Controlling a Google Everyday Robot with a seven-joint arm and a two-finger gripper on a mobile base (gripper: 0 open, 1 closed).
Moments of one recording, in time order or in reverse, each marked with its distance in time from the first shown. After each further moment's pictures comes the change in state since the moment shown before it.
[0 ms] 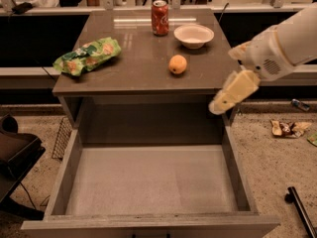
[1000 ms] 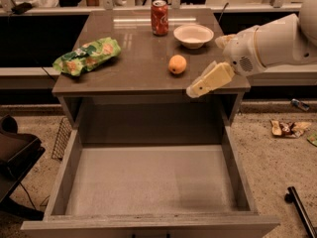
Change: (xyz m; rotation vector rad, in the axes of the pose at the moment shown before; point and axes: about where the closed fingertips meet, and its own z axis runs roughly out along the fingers) arm -0.044 -0.036 0.037 0.108 -0.225 0.023
